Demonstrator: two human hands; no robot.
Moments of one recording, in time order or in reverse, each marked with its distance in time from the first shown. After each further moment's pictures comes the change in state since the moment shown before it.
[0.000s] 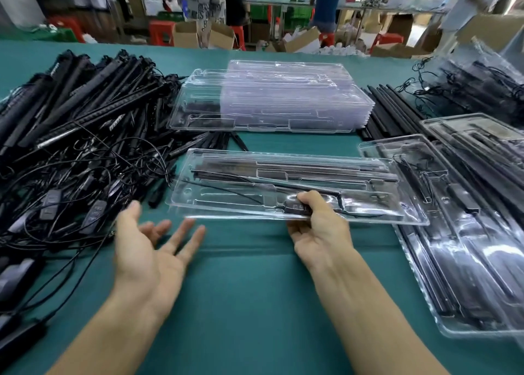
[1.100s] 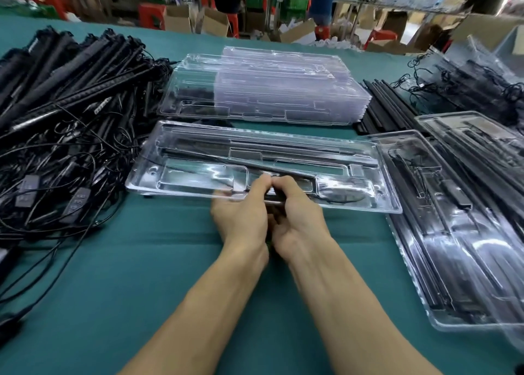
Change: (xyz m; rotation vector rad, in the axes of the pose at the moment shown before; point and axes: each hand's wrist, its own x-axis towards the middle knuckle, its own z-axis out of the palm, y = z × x) left_hand -0.001 -0.090 0.087 0.174 -0.040 0.088; right_hand -0.014 0.013 0.021 -0.131 -0.113 0.028
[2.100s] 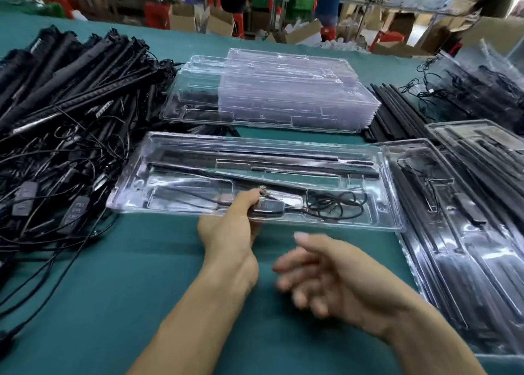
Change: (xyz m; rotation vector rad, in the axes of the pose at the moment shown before) left_hand 0.010 0.011 -0.012 -0.124 -0.046 -0.085; right_hand -0.040 -0.033 -0.068 -0.645 -0.458 0.224
